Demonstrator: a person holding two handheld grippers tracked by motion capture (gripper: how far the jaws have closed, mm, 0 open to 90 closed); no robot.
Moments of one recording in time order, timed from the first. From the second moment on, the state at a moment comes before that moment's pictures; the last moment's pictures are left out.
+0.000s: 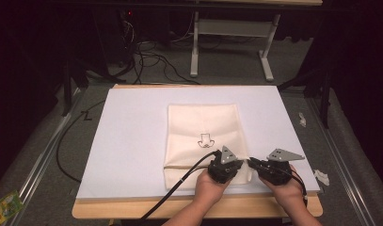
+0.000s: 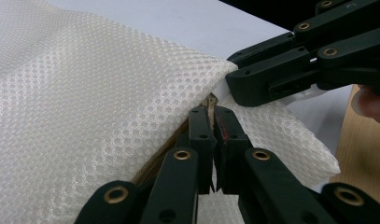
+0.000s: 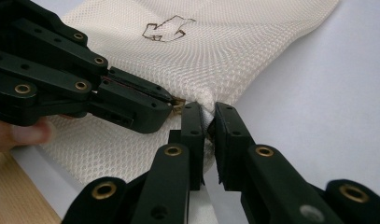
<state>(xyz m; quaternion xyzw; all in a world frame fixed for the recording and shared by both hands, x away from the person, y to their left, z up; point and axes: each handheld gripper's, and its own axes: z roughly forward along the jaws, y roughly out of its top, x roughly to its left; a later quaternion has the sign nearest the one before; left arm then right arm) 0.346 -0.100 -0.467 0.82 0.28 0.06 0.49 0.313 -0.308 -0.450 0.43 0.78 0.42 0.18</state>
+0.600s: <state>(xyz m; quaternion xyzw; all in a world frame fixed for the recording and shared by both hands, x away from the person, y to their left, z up) 0.344 -0.098 -0.466 0.82 0.28 0.07 0.49 0.312 -0.307 -0.450 0.43 0.78 0.42 0.18</state>
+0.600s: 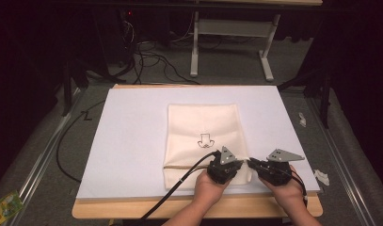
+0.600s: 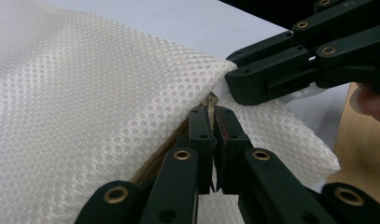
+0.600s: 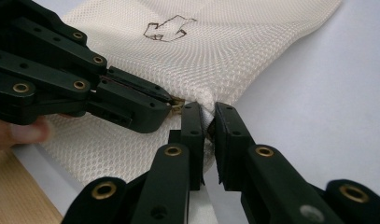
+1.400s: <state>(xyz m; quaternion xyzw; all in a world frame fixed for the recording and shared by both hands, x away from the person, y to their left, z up) 0.352 0.030 -0.459 0.83 0.35 0.07 0.44 0.316 -0.320 -0.447 0.45 0.77 0.42 0.19</state>
